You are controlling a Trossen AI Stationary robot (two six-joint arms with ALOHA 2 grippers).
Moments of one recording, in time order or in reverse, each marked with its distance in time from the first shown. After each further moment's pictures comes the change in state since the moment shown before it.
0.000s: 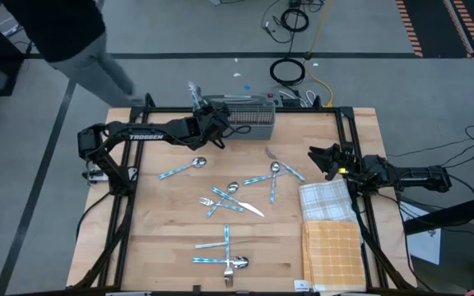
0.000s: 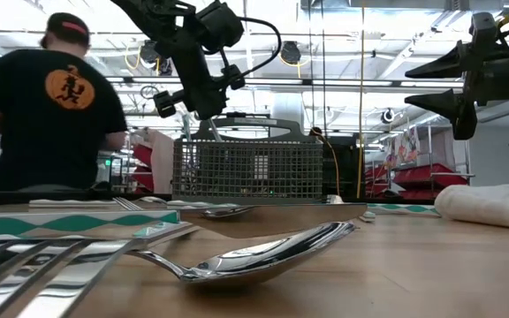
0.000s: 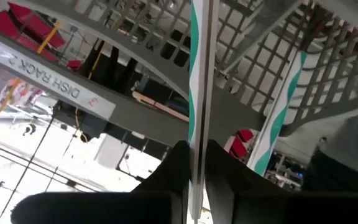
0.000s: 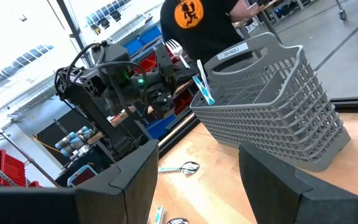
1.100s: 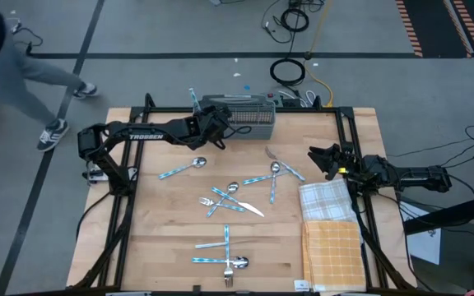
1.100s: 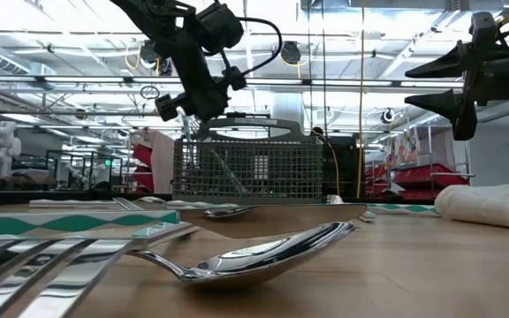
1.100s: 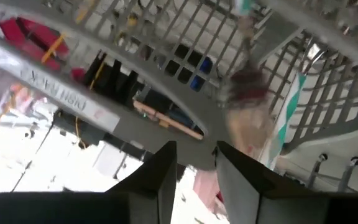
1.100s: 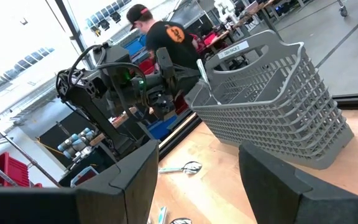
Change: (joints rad) left arm 0.005 0.000 0.000 0.002 0.045 -0.036; right arm 0.000 0.000 0.000 0.000 -0.002 0.023
